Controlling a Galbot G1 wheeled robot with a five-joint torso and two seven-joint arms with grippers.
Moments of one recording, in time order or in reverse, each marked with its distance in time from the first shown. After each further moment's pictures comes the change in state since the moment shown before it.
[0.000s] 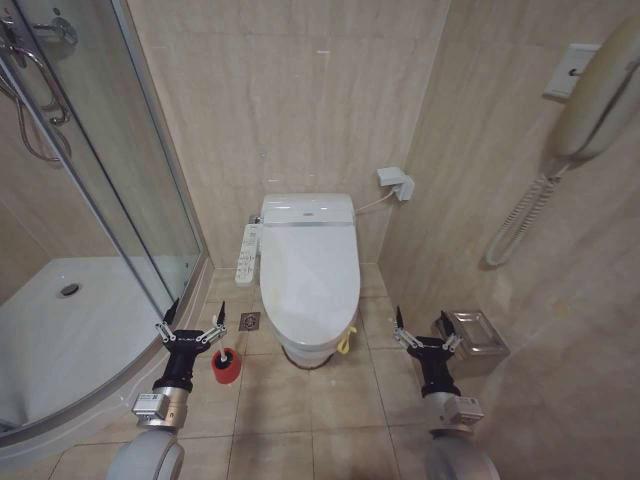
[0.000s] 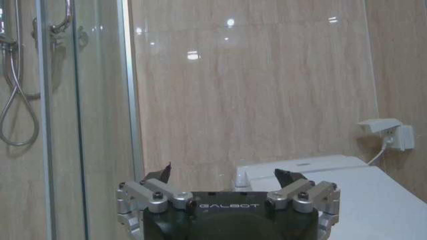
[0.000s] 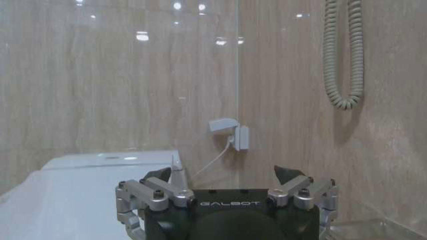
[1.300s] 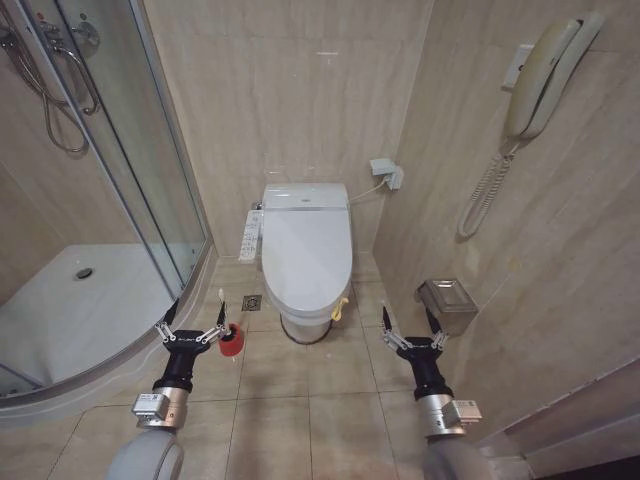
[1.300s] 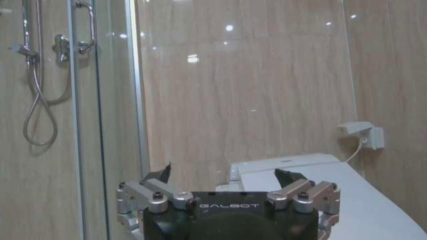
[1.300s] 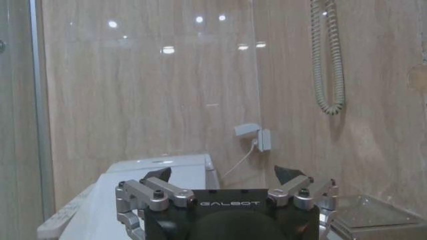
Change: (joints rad) left arm 0.000 0.000 0.000 0.000 0.000 0.000 0.000; right arm -0.021 0.012 -0.020 0.037 0.052 0.022 -0.121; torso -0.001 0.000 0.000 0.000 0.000
